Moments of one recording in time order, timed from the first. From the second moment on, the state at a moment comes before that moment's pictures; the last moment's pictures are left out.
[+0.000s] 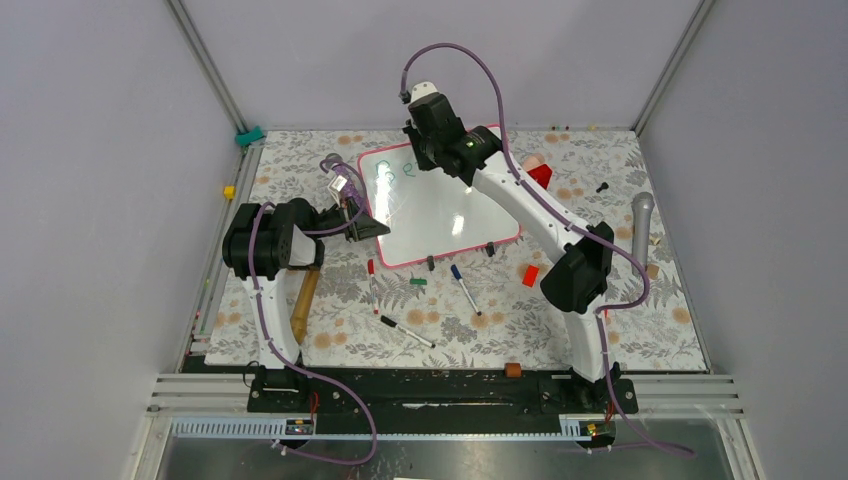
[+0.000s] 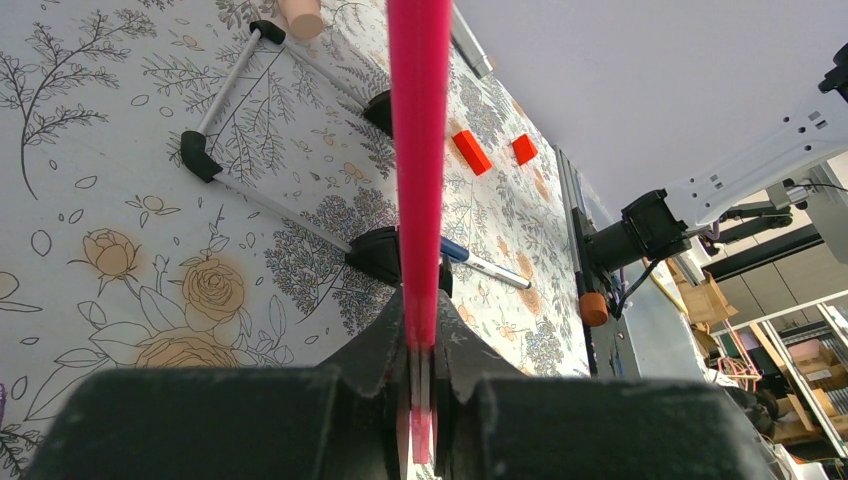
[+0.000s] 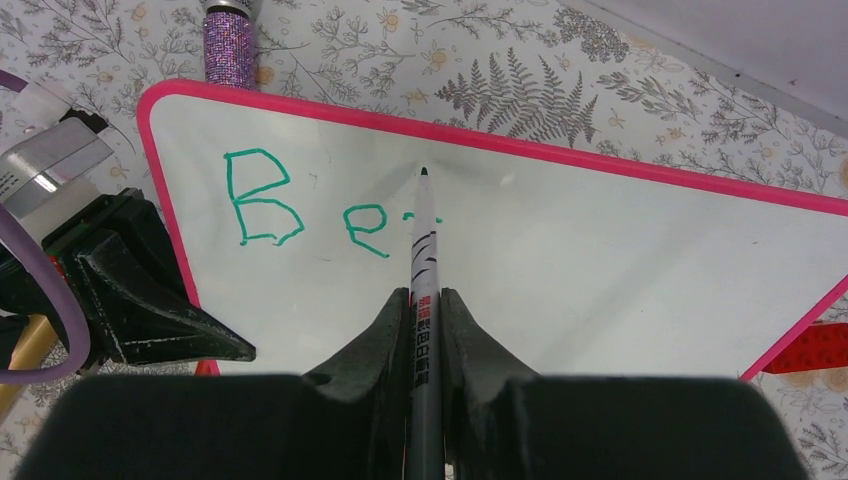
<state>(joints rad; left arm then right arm) -0.01 2.17 0.82 1.47 1.33 -0.91 0.73 2.08 2.21 -0.76 0.30 0.12</state>
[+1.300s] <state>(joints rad) -0.01 2.17 0.82 1.47 1.32 -0.93 0.73 2.01 2.00 -0.74 0.27 0.16</state>
